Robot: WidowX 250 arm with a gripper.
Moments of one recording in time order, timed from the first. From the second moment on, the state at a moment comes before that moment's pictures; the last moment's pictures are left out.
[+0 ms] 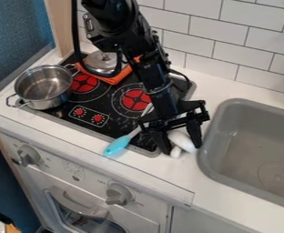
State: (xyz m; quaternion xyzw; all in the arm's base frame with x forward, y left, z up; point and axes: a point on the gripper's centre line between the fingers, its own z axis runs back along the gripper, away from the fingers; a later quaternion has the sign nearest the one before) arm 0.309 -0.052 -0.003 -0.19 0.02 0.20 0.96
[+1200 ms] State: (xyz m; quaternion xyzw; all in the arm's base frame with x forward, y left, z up) arm 0.308 0.086 0.061 -0.13 -0.03 0.32 0.94
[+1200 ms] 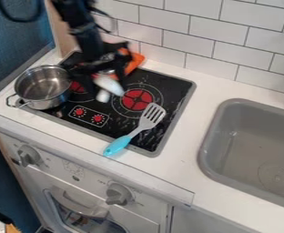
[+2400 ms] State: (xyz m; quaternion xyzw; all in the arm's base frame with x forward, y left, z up) arm 0.325 0.208 0.015 -0.03 0.02 0.40 0.91
